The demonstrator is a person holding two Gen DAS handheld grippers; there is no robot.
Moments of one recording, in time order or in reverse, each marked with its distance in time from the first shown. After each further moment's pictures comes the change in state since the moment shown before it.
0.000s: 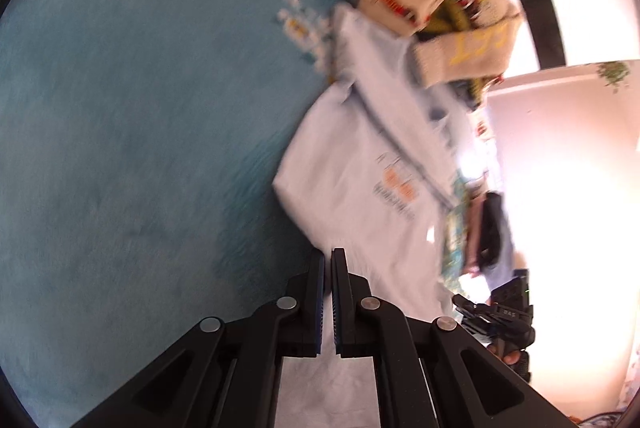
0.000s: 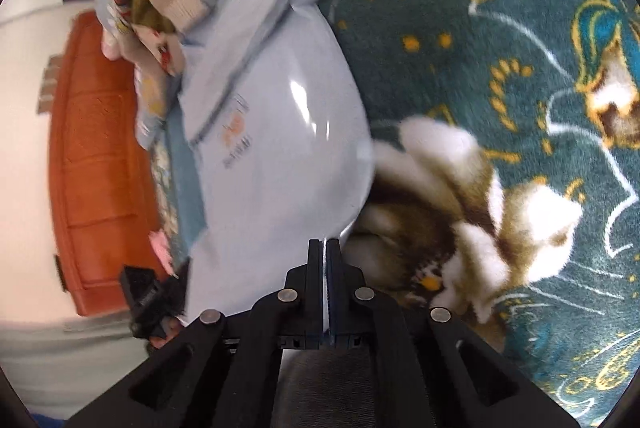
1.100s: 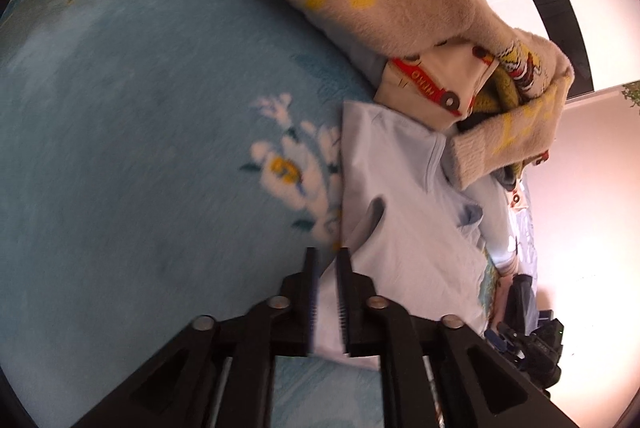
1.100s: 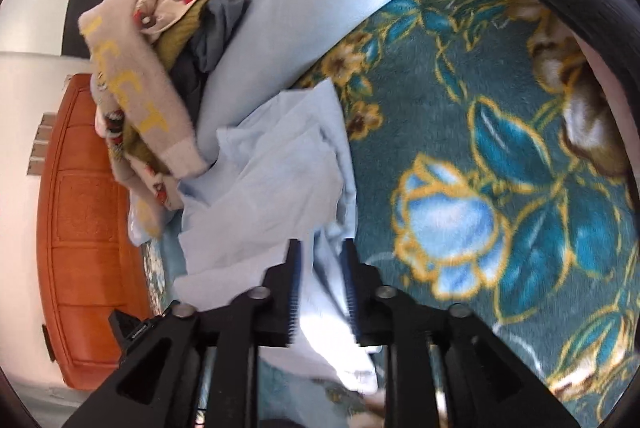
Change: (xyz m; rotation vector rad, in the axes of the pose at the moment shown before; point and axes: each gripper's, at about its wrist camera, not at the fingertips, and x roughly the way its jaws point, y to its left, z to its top) left arm 0.072 0.002 0.118 -0.027 -0.060 0.152; right arm -0.007 0.035 0.123 -0.022 -0.248 -0.125
